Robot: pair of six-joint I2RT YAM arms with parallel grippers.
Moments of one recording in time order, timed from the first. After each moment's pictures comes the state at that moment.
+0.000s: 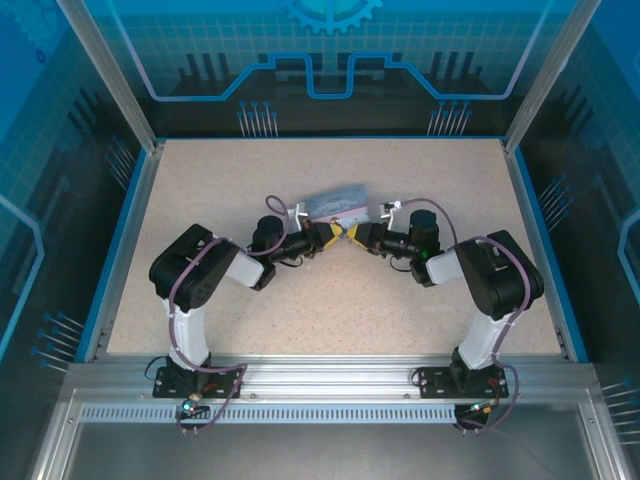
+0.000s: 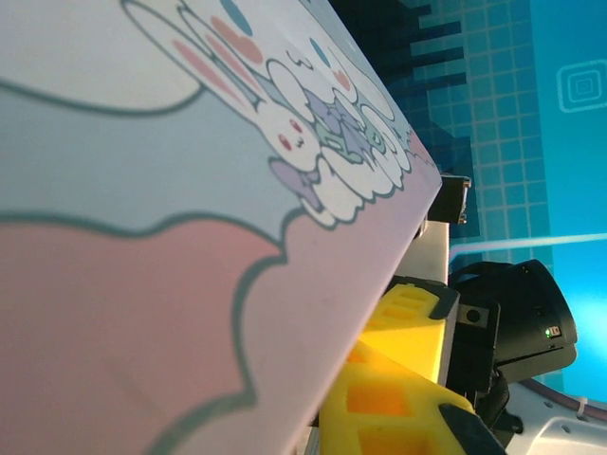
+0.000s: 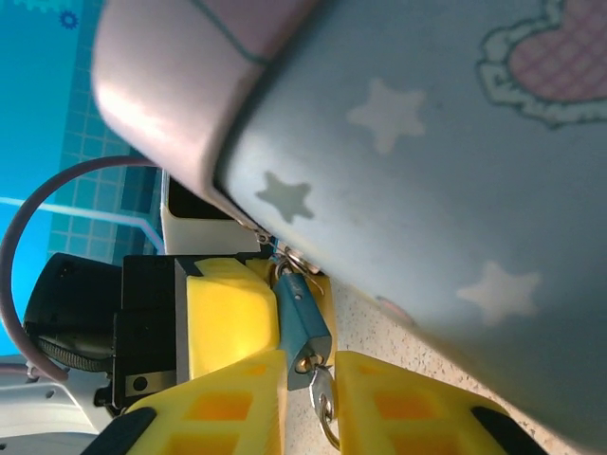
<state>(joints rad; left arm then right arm) -0.47 1.94 0.69 1.13 0.61 -1.29 0.30 1.80 0.59 0.97 -0.84 1.08</state>
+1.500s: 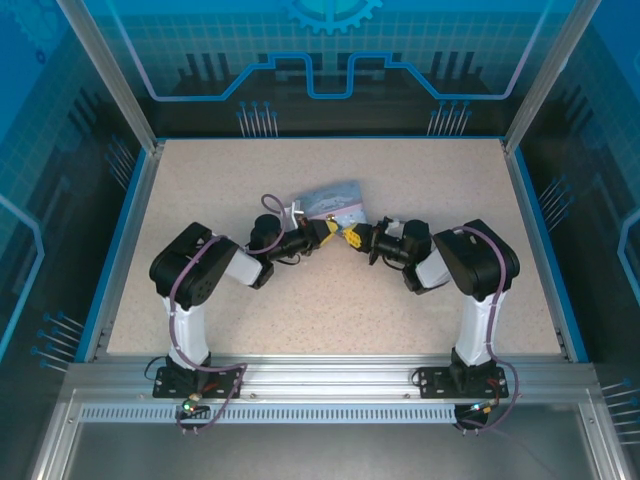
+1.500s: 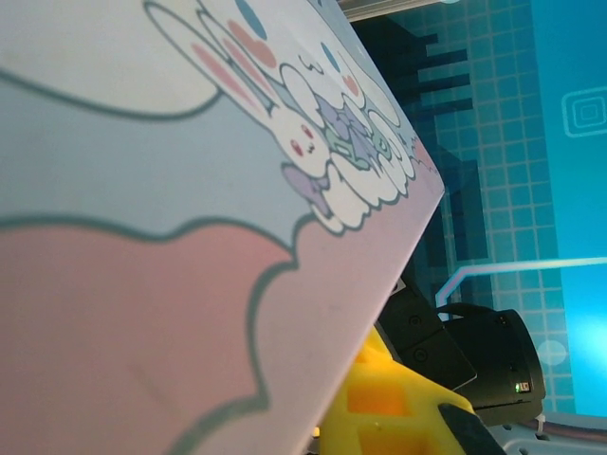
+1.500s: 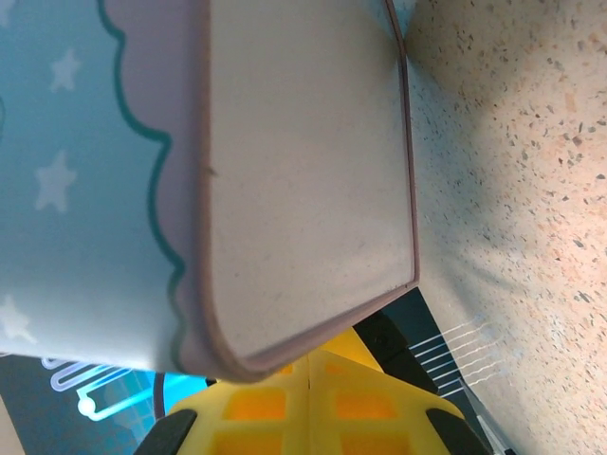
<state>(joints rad) -0.45 1.95 0.70 1.14 0.60 -1.29 0.35 1.98 0.58 1.27 -0.70 1.93</state>
